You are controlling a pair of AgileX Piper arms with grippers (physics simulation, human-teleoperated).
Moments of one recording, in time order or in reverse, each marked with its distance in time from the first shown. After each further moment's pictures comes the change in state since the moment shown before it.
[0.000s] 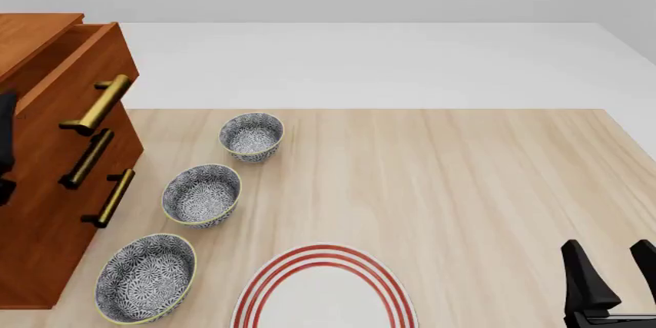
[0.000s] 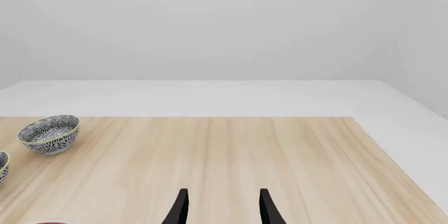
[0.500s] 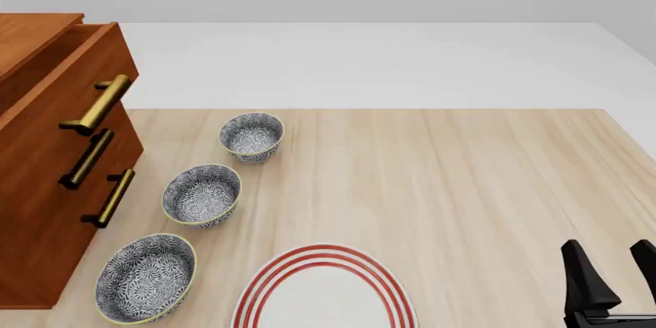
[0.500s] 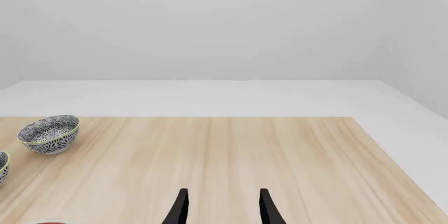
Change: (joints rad) left arm 0.027 0.110 -0.381 0.380 -0.500; right arm 0.000 0.000 0.000 0.000 0.000
